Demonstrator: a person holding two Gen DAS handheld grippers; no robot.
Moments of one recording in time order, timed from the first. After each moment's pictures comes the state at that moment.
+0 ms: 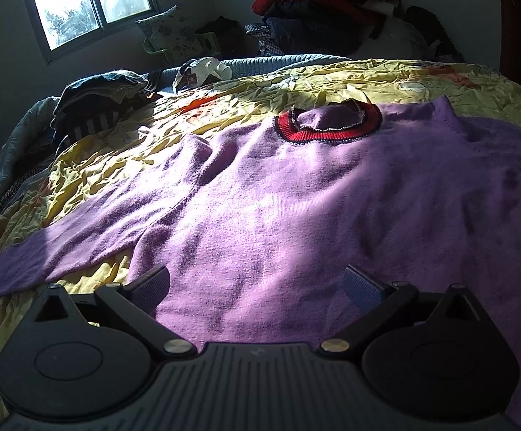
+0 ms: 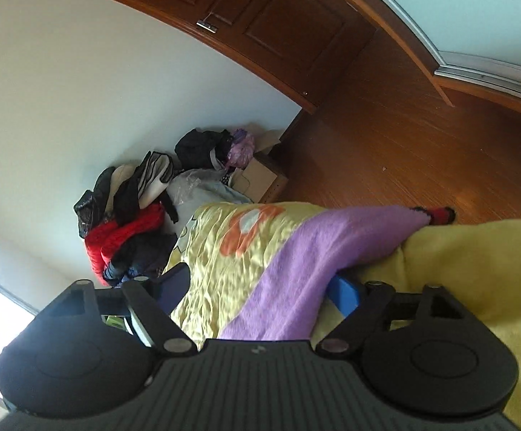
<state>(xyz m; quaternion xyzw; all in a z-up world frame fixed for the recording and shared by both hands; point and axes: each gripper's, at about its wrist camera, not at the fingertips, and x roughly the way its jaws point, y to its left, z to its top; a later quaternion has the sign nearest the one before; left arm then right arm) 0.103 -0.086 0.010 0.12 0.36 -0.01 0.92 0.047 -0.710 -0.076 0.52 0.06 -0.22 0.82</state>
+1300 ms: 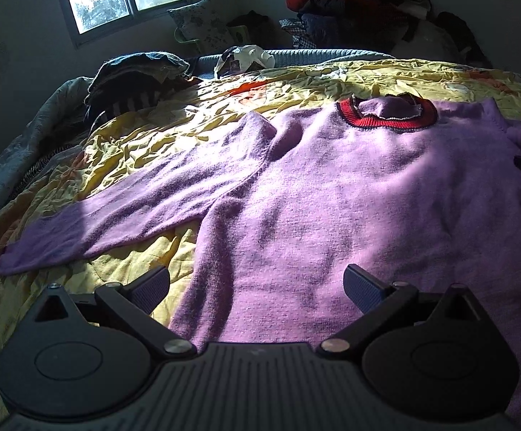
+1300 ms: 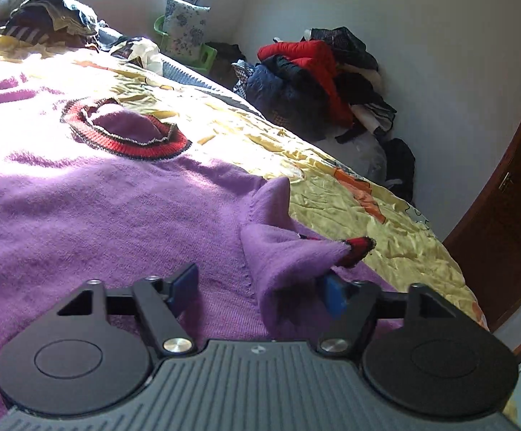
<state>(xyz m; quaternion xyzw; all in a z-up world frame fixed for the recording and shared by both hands) 0.098 -0.017 0.001 0.10 0.36 0.03 0.93 0.170 -0.309 -0.053 -0.20 0.26 -0.04 0.94</state>
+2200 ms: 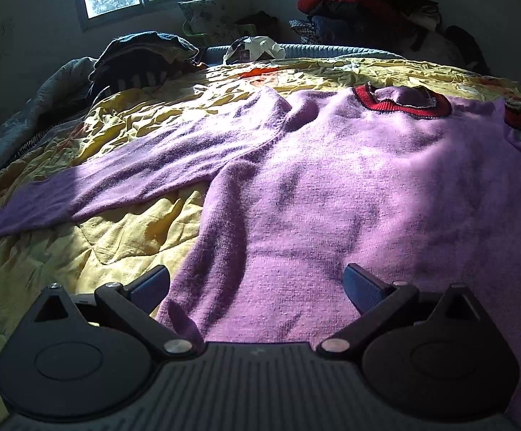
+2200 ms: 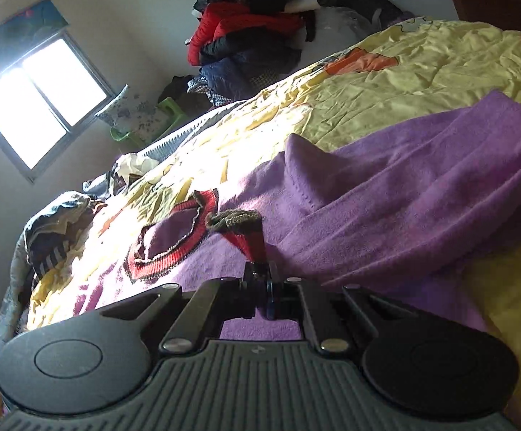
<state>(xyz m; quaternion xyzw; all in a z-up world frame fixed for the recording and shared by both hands) 0.093 0.011 -0.038 0.07 0.35 0.03 0.93 0.181 -0.348 -0.046 0.28 0.29 -0.01 0.92</state>
